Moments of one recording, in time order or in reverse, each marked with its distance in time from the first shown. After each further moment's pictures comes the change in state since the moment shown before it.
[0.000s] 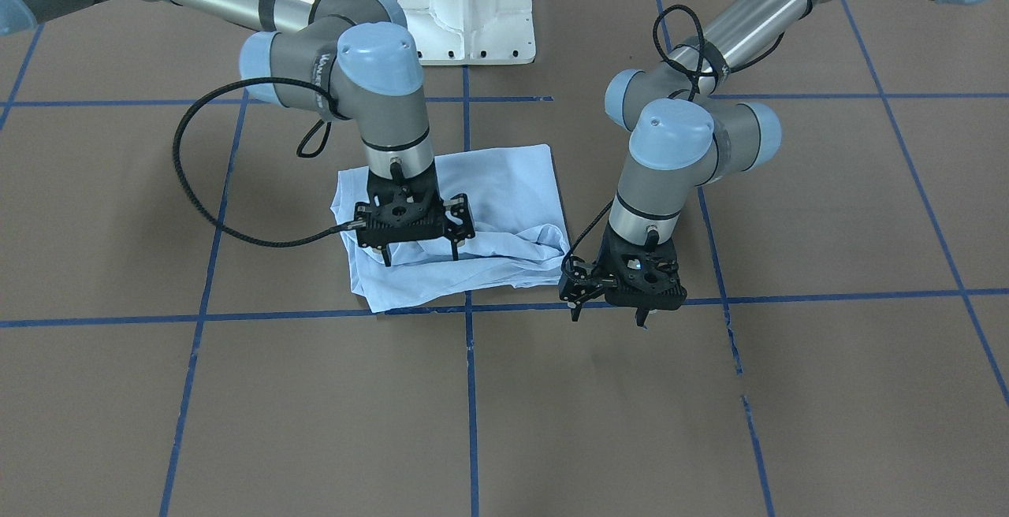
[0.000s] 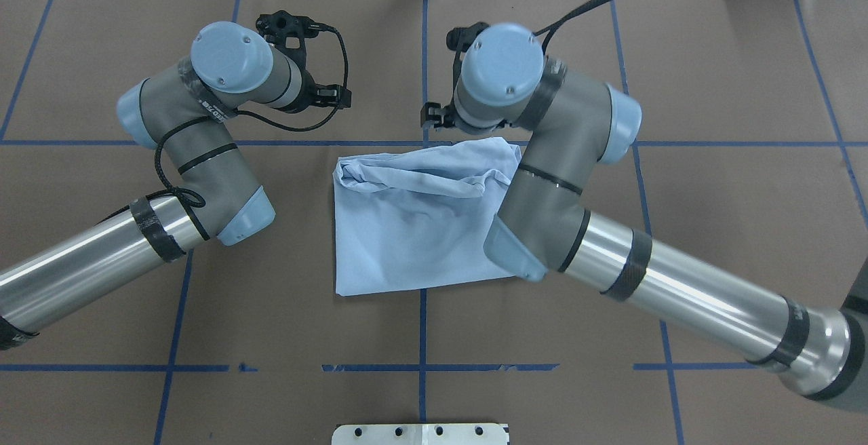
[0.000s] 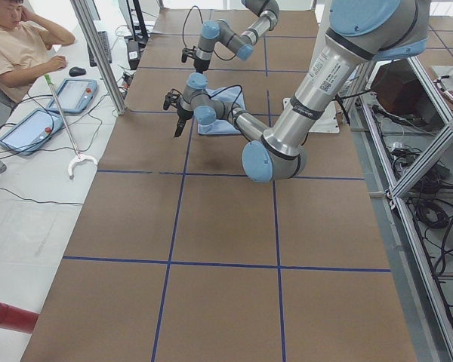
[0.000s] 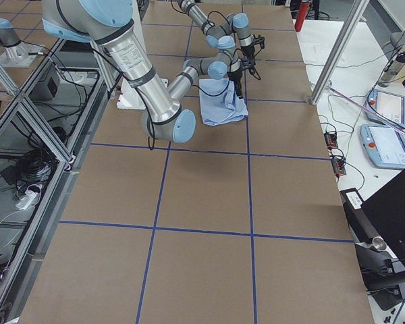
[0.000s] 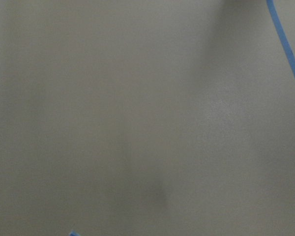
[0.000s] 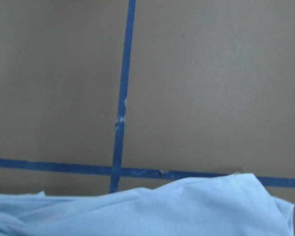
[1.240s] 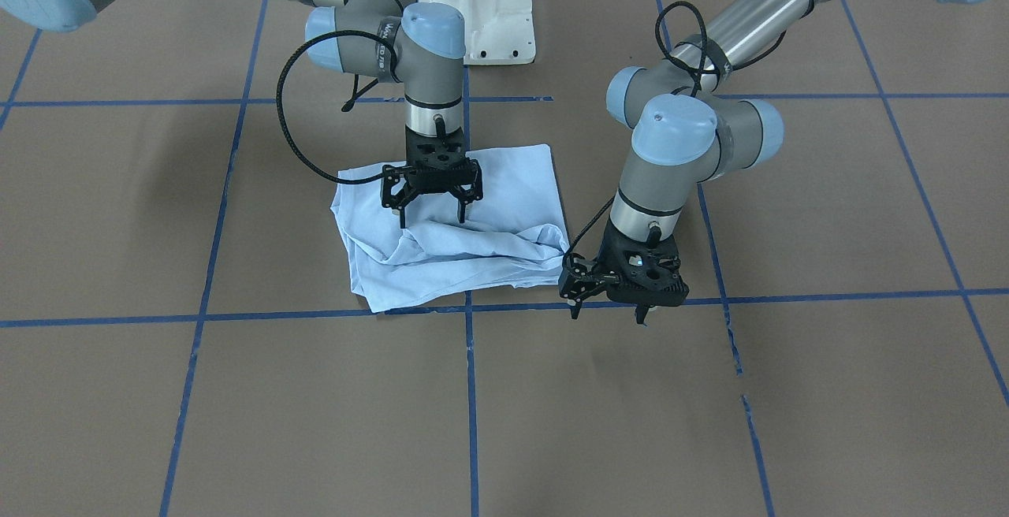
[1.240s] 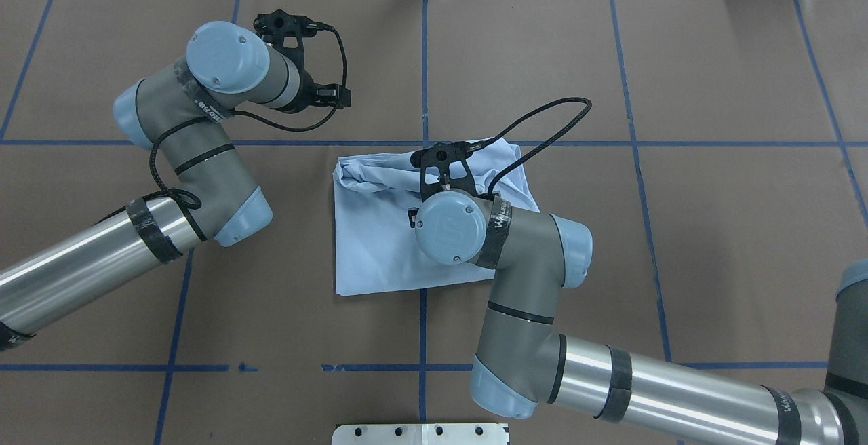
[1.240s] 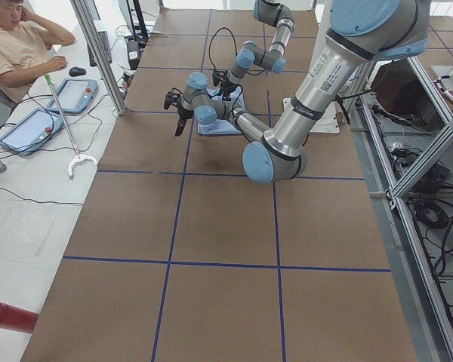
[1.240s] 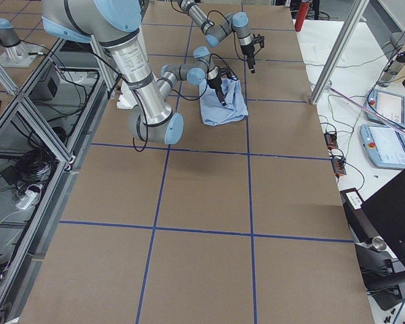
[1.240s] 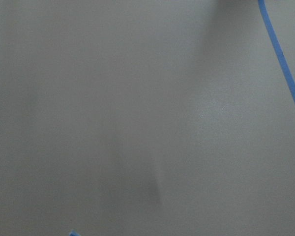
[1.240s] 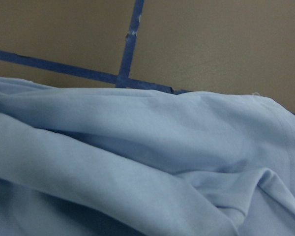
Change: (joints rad) left arm 0.000 0.007 -0.014 -0.003 -0.001 -0.013; right arm -0.155 -0.036 -0.002 -0.068 -0.228 -0.013
